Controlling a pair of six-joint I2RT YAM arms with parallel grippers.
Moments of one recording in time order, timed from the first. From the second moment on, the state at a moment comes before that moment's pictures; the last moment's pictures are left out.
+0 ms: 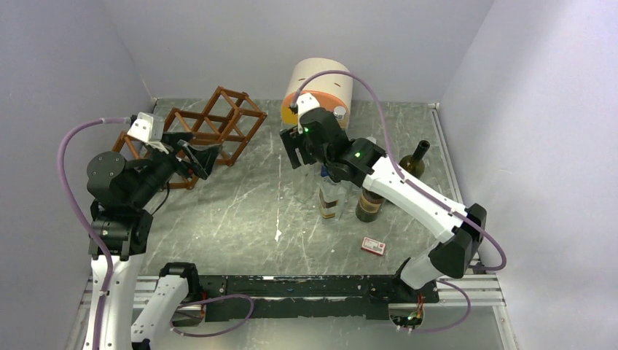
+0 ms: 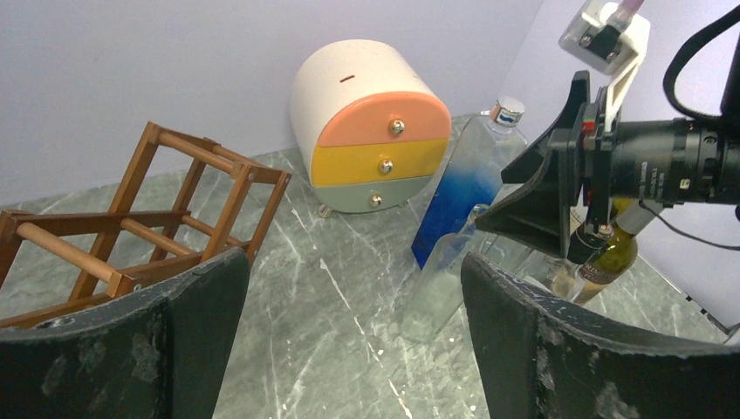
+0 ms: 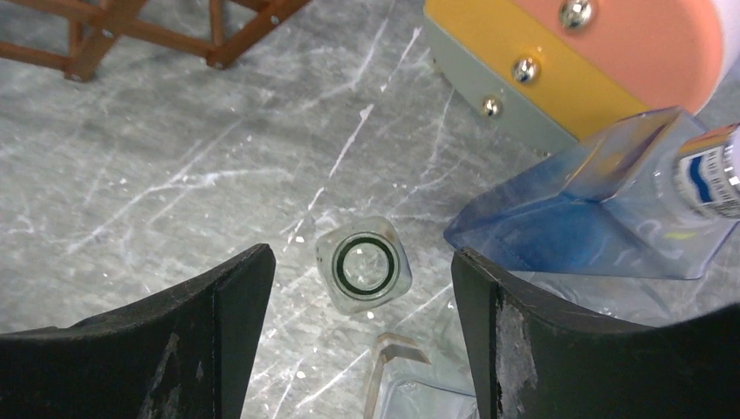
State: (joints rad) left arm -0.05 0.68 1.07 -0.34 0.47 -0.23; right arm 0.88 1.51 1.57 -0.61 0.33 0.12
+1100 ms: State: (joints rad) left arm -0.05 0.75 0.89 -0.20 0.58 -0.26; right arm 0.89 1.53 1.41 -0.45 0.31 0.08
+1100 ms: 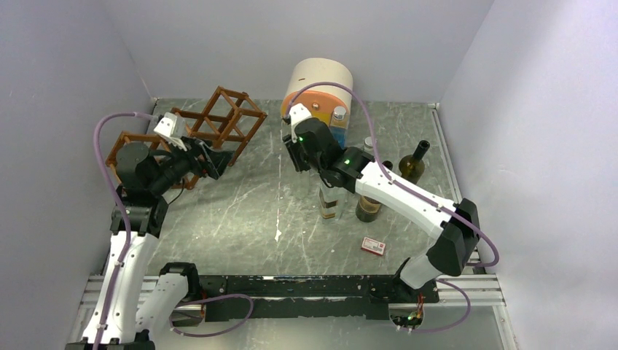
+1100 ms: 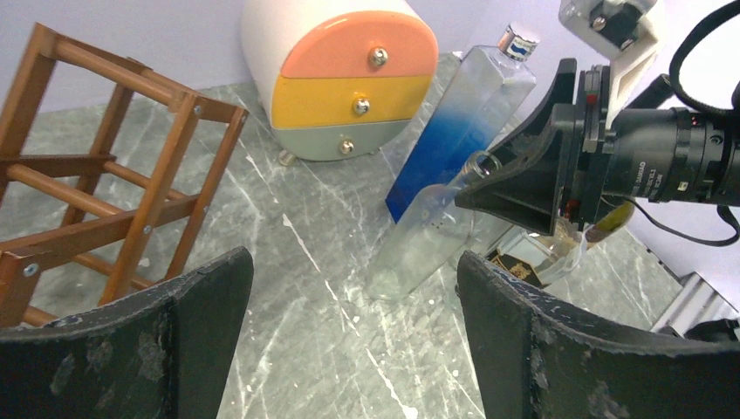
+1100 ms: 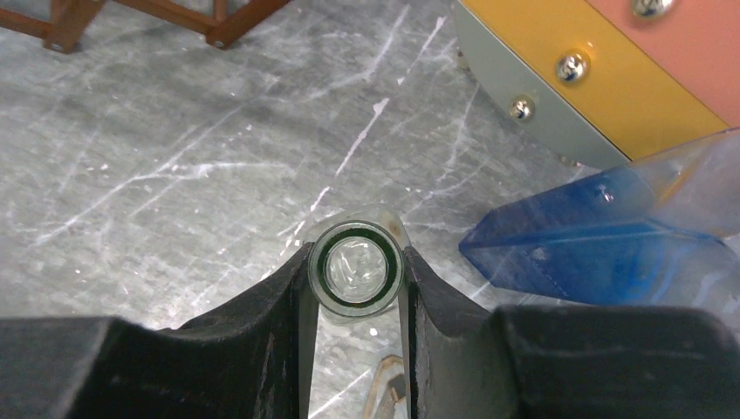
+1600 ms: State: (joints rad) left arm -0.20 0.89 0.77 -0.15 0.66 -0.05; right arm 0.89 1.41 1.41 -0.28 0.18 0.16
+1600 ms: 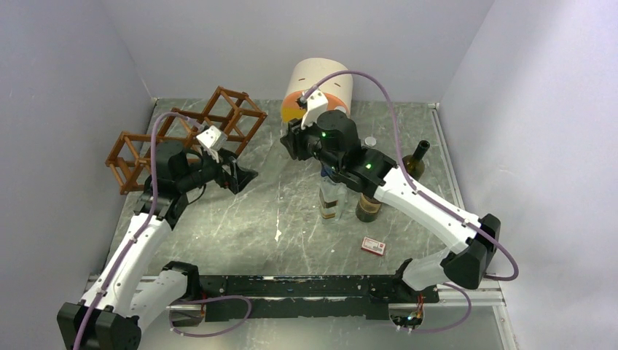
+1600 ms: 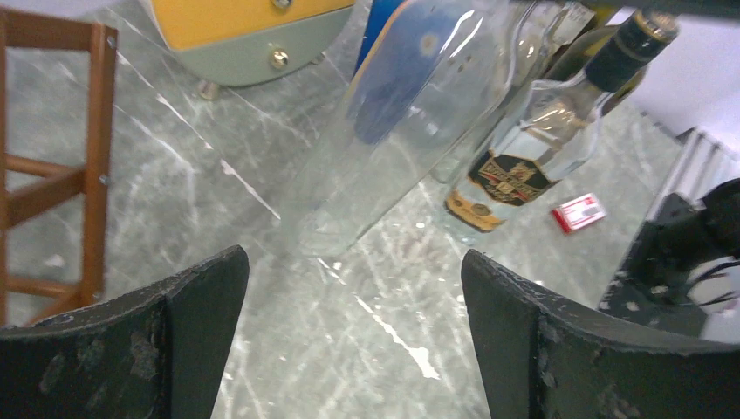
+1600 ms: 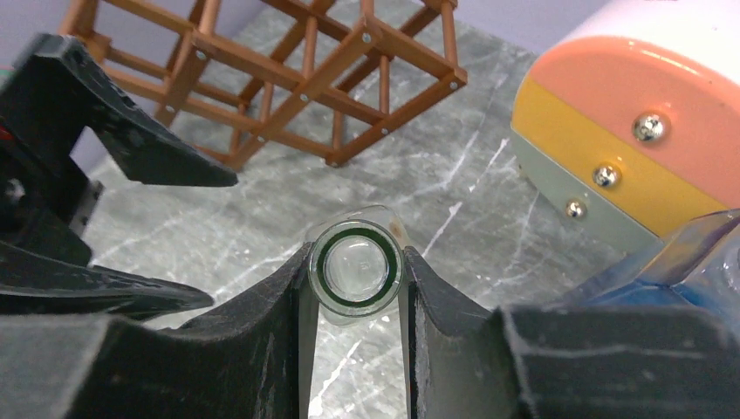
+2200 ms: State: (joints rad) left arm -0.30 0.91 0.58 0.27 0.55 0.10; right arm 0.88 1.40 1.46 -0.19 0.12 0.40
